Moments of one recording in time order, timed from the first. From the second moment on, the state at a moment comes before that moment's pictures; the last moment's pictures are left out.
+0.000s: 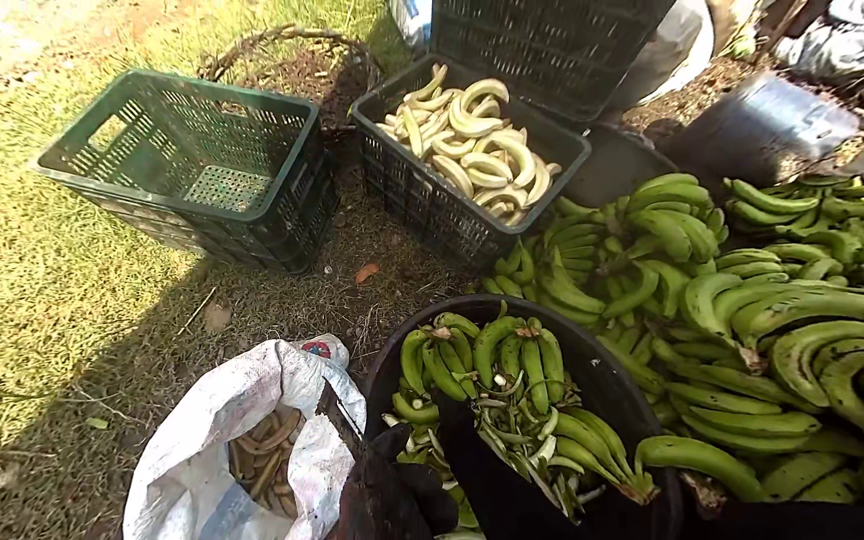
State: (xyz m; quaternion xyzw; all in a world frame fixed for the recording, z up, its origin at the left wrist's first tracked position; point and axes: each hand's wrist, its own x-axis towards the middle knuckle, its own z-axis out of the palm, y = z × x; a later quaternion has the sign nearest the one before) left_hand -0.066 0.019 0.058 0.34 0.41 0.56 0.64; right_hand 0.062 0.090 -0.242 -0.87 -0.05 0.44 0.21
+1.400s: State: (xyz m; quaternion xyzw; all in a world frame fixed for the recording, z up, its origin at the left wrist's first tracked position) left_hand 0.018 -0.044 -0.022 0.80 0.36 0.08 0.47; right_hand 0.246 -0.052 -0.017 -0.43 -0.22 0.70 0.53
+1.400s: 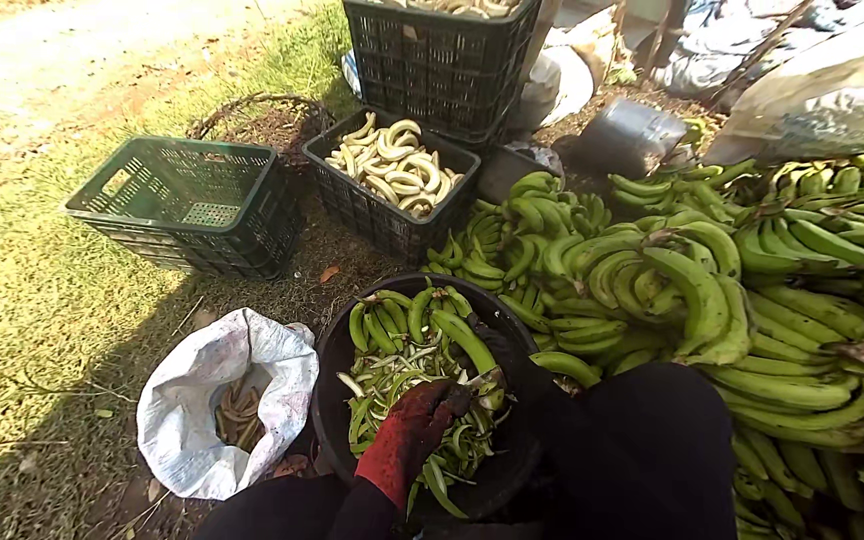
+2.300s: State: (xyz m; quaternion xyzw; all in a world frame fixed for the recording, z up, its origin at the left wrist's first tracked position) left_hand 0.016 -0.022 -0.007 0.78 0.54 0.12 0.30; right_hand 0.193 -0.050 -0.029 -0.50 -0.21 0.61 0.59
